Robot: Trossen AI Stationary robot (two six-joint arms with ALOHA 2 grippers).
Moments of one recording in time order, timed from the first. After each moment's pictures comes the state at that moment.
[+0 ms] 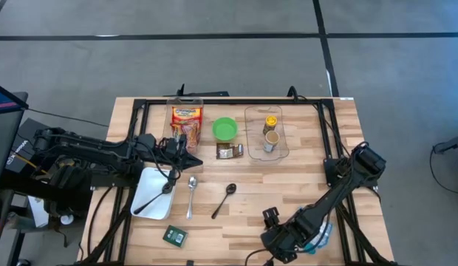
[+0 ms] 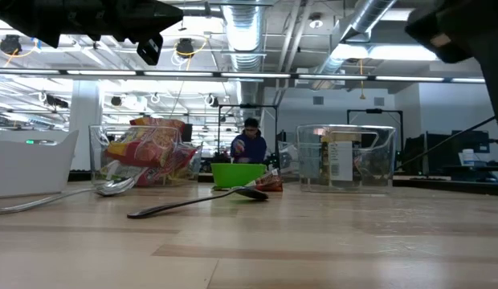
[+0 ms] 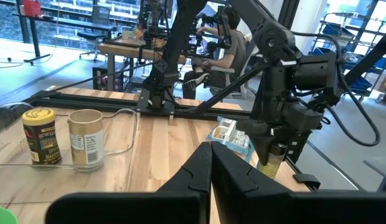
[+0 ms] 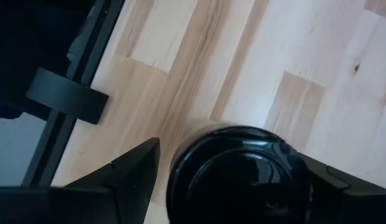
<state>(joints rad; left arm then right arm) -0.03 0.91 0.38 0.49 0.10 -0.14 0.76 1.87 1.29 -0.63 0.17 0.35</state>
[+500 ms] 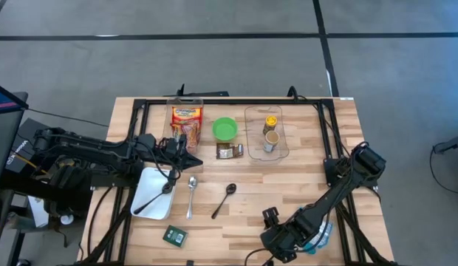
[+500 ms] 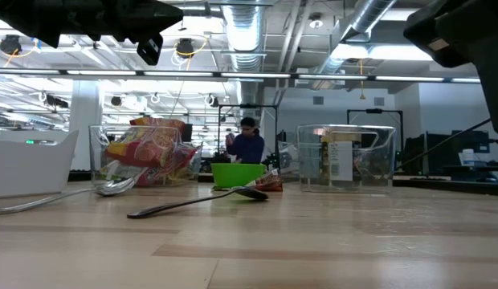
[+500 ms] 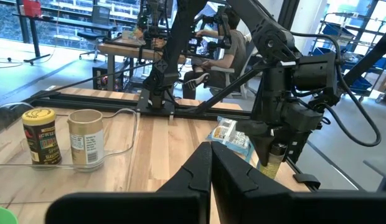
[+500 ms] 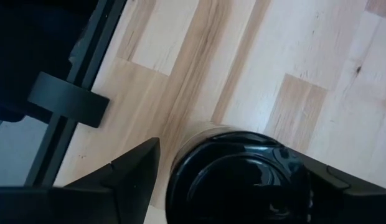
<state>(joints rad) -0.03 0.91 0.38 0.49 0.10 -0.14 0.76 1.87 1.28 -0.61 0.16 0.35</state>
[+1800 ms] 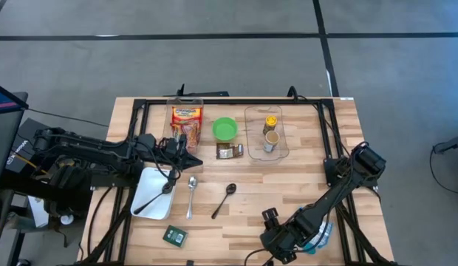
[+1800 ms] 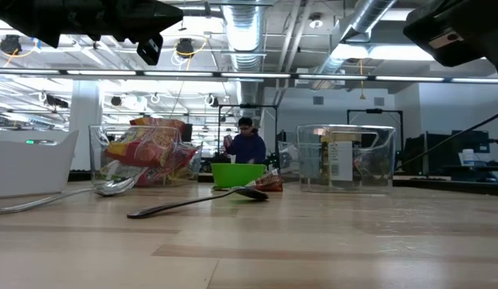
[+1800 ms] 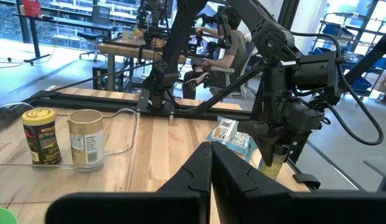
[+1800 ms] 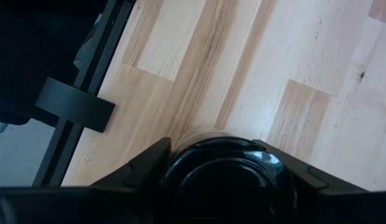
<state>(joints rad) -0.03 0.91 0.38 0.49 0.10 -0.14 0.76 1.87 1.29 -0.60 0.16 0.35</state>
